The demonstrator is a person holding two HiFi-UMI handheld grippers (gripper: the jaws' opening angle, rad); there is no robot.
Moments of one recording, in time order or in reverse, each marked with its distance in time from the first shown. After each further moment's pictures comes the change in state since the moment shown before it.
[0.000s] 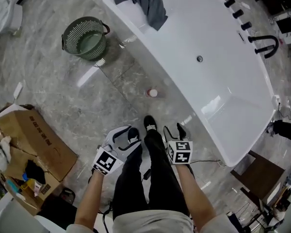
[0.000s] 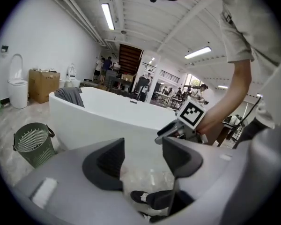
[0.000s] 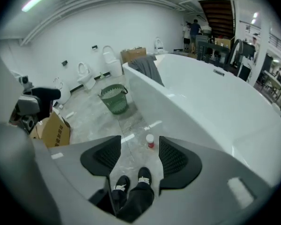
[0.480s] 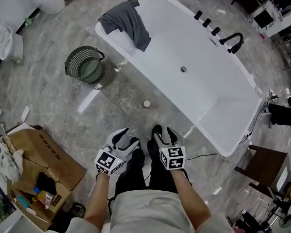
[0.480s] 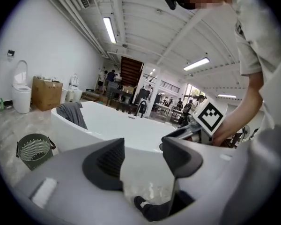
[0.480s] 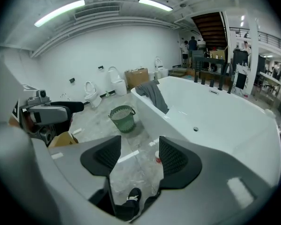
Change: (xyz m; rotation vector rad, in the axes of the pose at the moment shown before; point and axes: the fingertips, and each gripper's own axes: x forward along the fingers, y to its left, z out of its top) left arm -0.052 -0.046 0.095 -0.024 -0.123 0.028; right arm -0.140 0.053 0.060 0.034 -0.206 0.045
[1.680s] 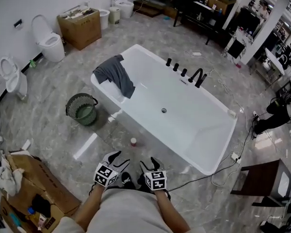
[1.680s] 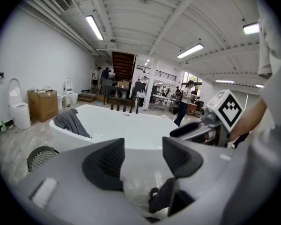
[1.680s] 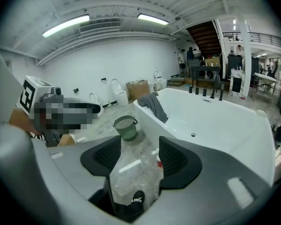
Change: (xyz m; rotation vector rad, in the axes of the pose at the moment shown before) left arm -0.003 -0.079 0.039 0.120 0.132 0.016; right arm -0.113 0.010 0.001 0.029 -0.138 0.013
